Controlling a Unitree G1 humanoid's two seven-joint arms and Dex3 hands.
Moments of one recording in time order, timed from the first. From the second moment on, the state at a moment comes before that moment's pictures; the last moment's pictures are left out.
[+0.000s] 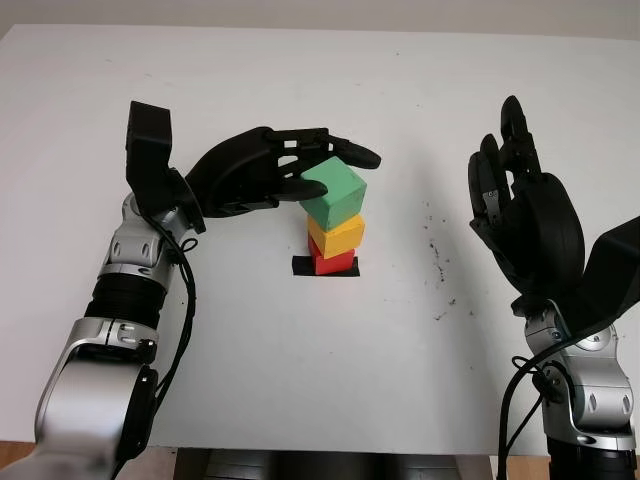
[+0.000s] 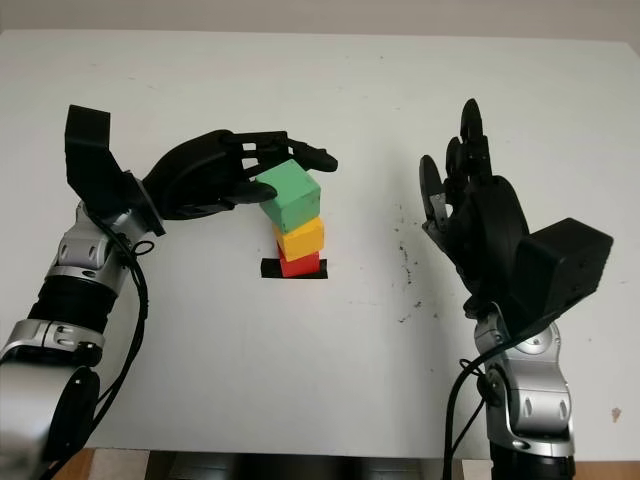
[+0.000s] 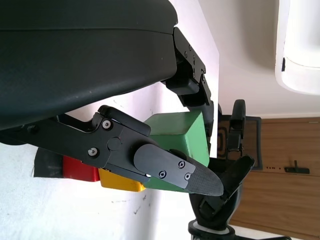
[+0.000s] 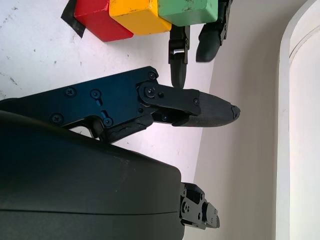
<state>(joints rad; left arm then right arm) -0.86 0.31 0.02 0.63 -0.24 -0.01 -0.98 -0.19 -0.23 -0.17 -0.28 0.17 0.26 0.12</state>
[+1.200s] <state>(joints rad) -0.70 0.29 0.27 0.45 -0.34 -0.28 -0.61 -0.19 -0.22 -0.13 -0.28 0.16 0.25 0.14</state>
